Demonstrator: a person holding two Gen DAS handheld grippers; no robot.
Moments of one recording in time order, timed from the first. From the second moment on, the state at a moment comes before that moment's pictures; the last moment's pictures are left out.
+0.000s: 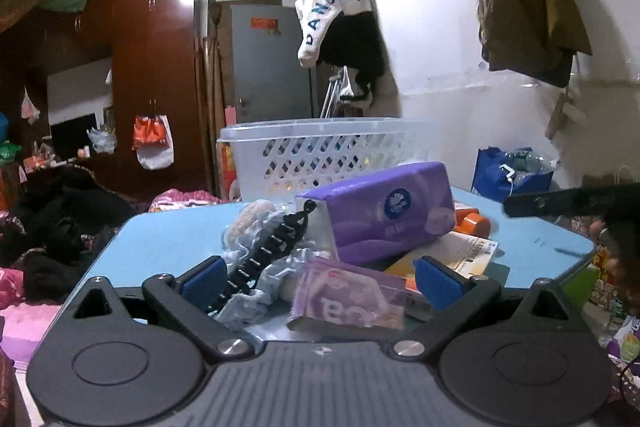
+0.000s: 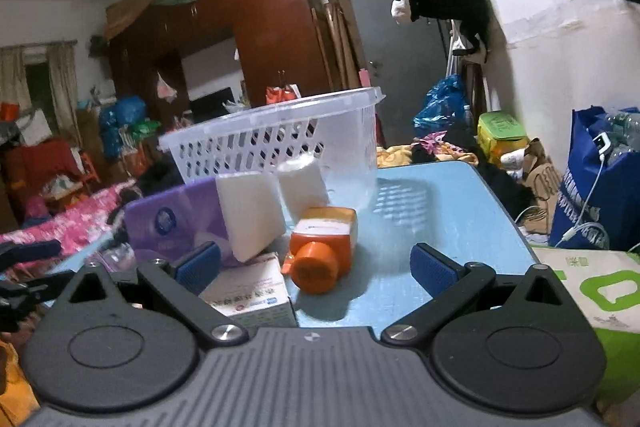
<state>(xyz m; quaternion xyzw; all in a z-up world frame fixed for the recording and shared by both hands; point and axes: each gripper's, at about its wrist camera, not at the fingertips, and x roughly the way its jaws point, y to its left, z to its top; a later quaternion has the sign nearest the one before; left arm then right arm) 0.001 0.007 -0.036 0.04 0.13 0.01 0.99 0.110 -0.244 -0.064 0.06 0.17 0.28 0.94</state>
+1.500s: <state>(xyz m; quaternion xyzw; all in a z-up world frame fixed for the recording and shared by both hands) 0.001 0.024 -0.020 0.01 0.06 0.01 1.00 0.126 -0.240 -0.040 0.04 0.13 0.28 0.95</state>
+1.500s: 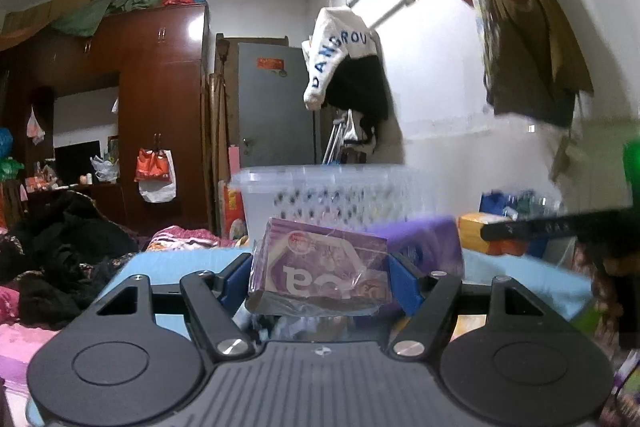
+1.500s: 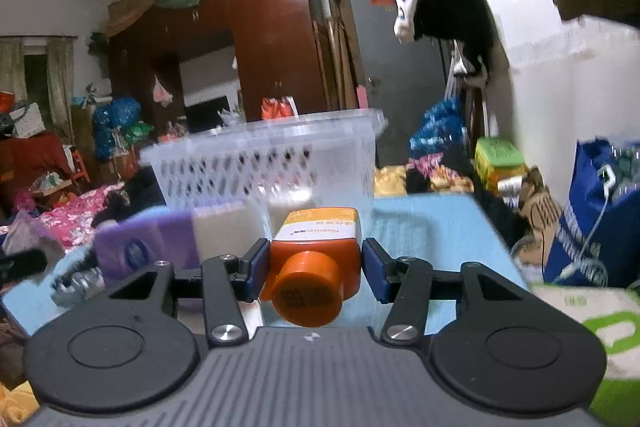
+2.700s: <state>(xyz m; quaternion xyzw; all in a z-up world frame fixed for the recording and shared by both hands) 0.178 0.093 0.046 -0.12 0.17 -0.06 0.98 0.218 -0.190 0.040 0.02 0.14 0.32 0.94</state>
